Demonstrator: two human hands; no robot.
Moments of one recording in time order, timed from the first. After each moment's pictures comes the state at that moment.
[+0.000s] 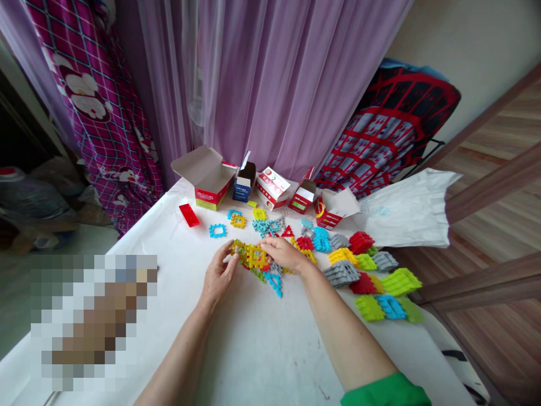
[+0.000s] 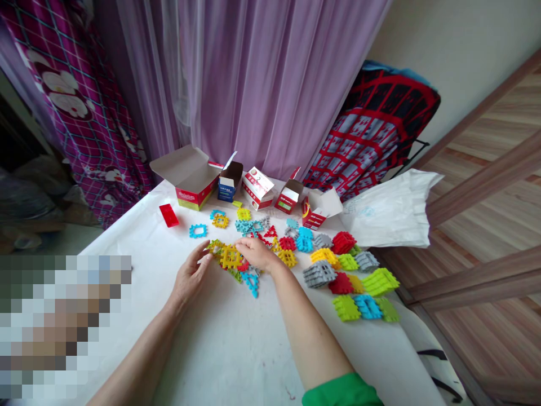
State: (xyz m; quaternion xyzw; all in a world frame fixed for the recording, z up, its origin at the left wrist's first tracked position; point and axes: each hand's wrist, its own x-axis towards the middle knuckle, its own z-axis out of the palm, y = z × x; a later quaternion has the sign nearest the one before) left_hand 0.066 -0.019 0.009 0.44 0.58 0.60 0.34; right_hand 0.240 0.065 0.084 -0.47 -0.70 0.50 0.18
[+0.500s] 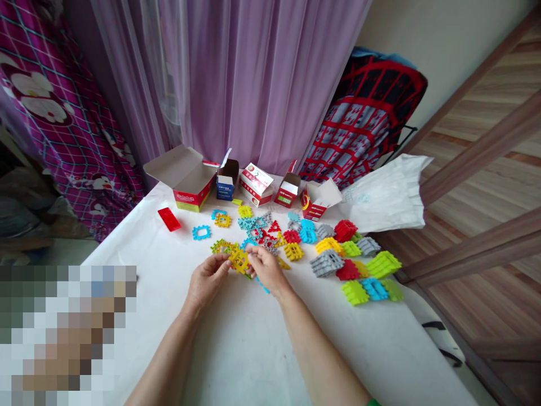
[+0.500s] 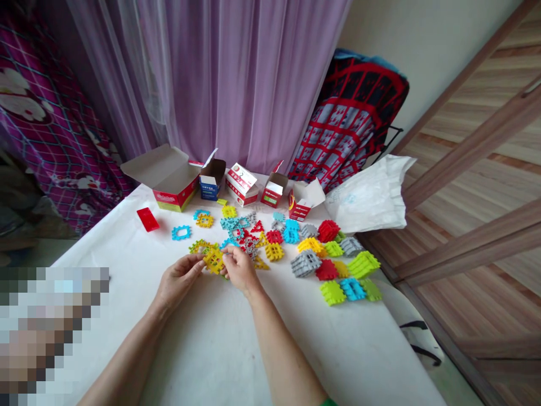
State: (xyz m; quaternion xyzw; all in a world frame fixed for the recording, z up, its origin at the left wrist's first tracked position) left_hand 0.070 -0.019 0.014 0.43 0.55 0.56 0.44; right_hand 0.235 0.019 0.035 -0.50 -0.58 0.52 0.37
